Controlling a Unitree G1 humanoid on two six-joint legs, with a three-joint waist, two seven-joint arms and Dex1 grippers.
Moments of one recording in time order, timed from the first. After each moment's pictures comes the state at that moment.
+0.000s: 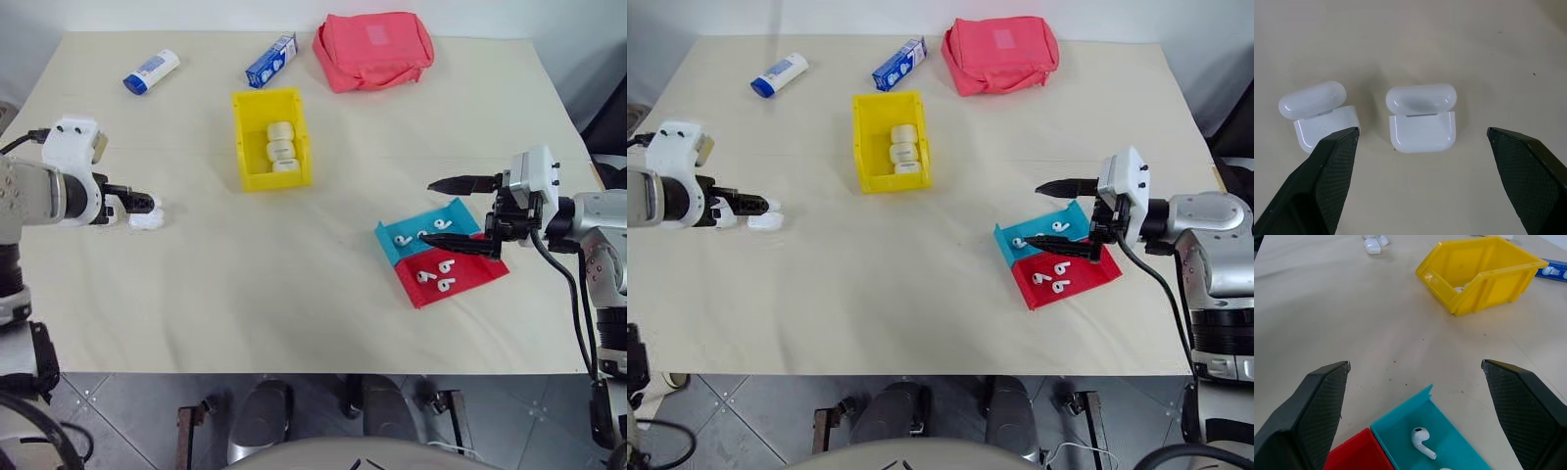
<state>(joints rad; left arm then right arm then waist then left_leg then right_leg) -0.86 0.96 0.06 0.12 -0.55 1.61 -0.12 -0.48 -0.83 -0.08 0.06 0.47 0.27 1.33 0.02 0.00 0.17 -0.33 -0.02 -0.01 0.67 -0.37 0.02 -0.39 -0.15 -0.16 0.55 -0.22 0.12</state>
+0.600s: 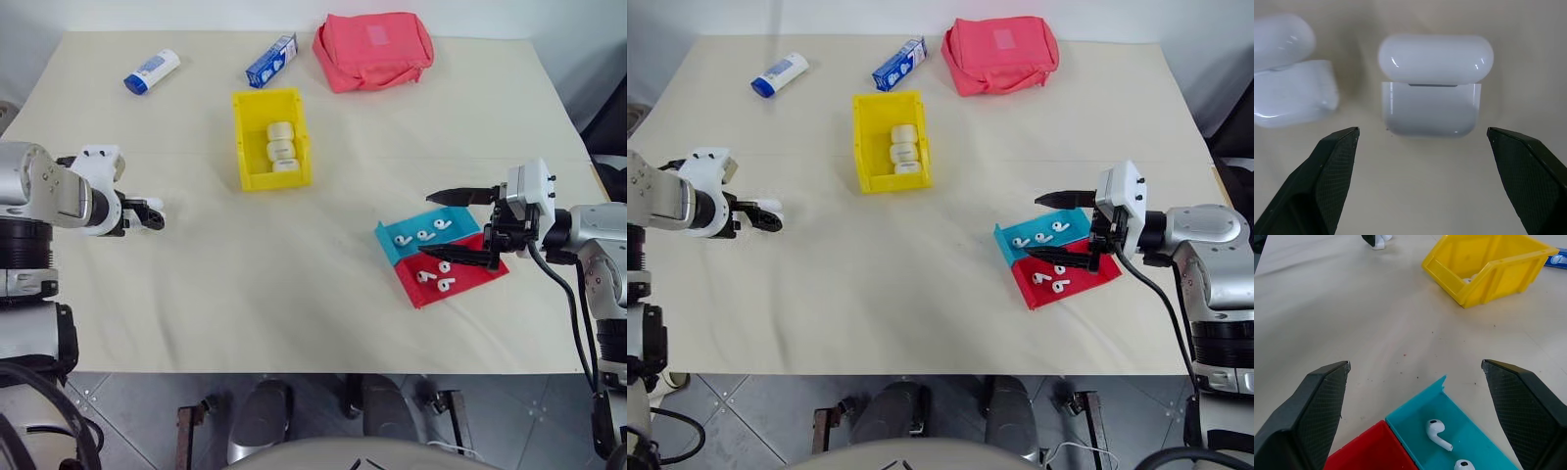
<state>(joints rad) -0.94 0.87 -0.06 0.40 -0.45 1.58 -0.17 -0.42 -0.83 -0.10 0.02 0.49 0.29 1.31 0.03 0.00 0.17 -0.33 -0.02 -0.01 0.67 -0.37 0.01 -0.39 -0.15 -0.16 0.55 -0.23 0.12</state>
